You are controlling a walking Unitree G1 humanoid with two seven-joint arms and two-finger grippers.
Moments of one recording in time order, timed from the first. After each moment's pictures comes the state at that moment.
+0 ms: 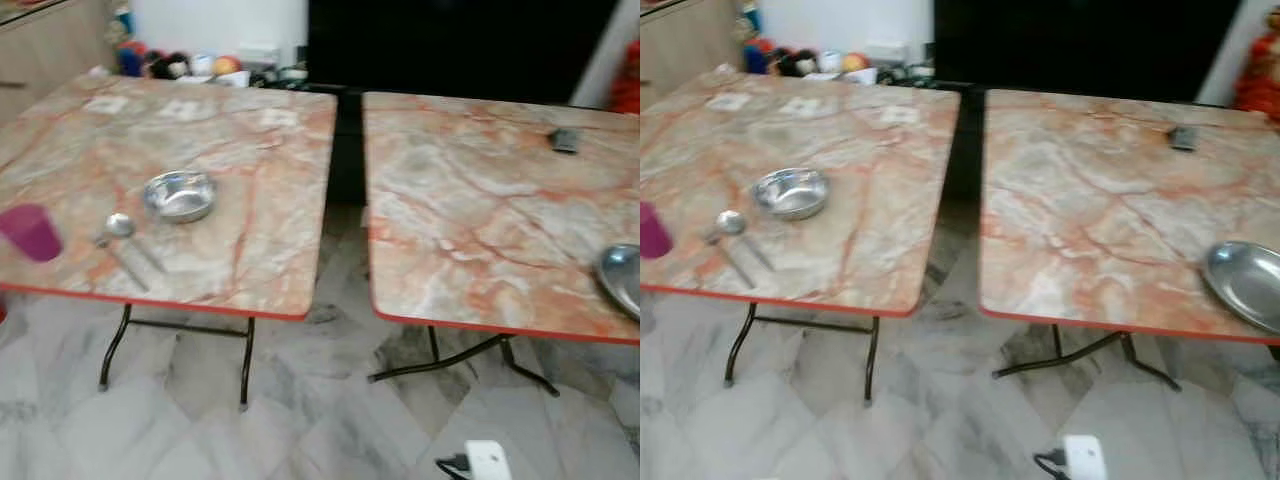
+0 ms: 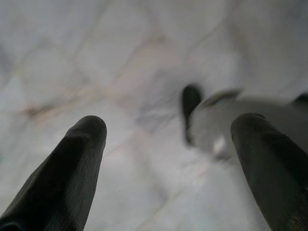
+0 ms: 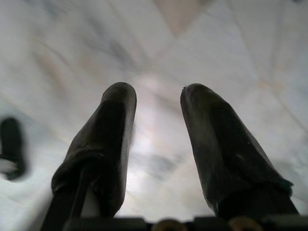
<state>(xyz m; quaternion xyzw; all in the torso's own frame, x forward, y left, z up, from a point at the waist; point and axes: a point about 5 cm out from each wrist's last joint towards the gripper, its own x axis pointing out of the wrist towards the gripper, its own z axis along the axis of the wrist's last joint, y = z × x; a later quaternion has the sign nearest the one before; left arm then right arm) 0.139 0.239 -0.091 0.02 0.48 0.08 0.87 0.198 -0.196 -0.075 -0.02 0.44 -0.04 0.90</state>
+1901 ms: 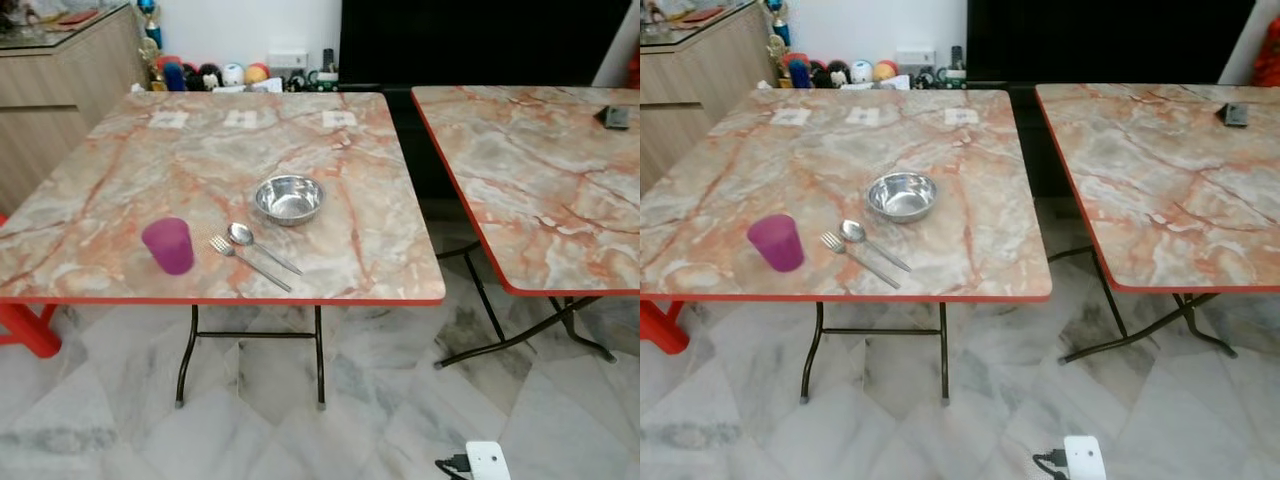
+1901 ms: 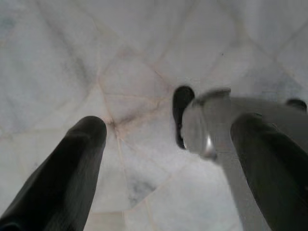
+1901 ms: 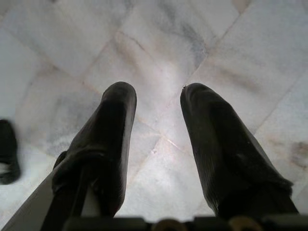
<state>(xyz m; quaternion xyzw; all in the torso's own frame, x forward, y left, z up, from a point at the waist) 0.146 0.229 -0.091 0.01 0.47 0.08 0.88 0.188 -0.208 -0.079 -0.03 0.45 -0.04 0.89</state>
